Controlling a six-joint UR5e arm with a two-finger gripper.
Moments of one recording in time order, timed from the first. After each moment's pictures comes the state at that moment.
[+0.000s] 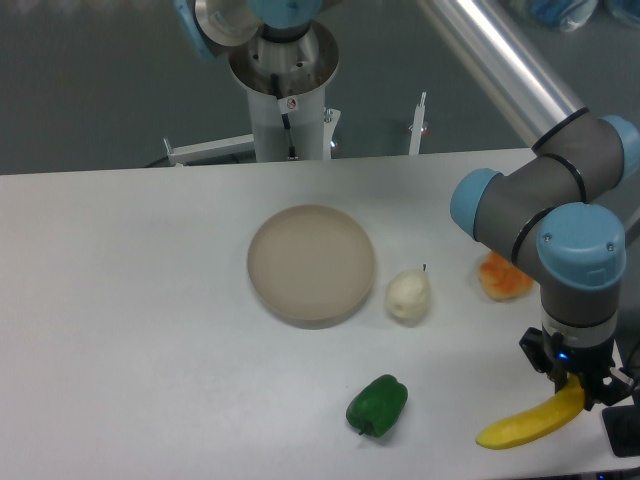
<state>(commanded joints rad) 2.41 -2.34 -0.99 -1.00 1.66 1.30</state>
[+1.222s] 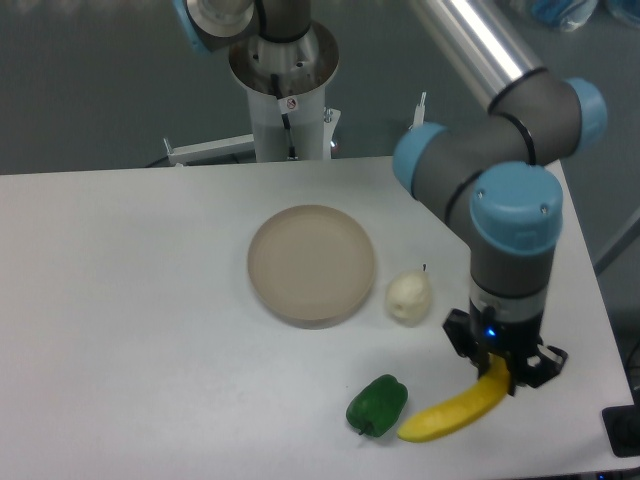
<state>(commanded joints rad) 2.31 -2.08 -1.21 -1.16 1.54 1.01</state>
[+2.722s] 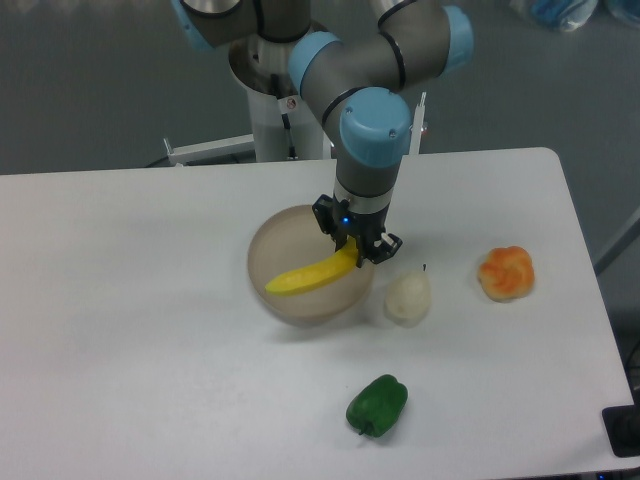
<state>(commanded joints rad) 2.27 -1.80 -1.91 -0.99 1.53 1.12</state>
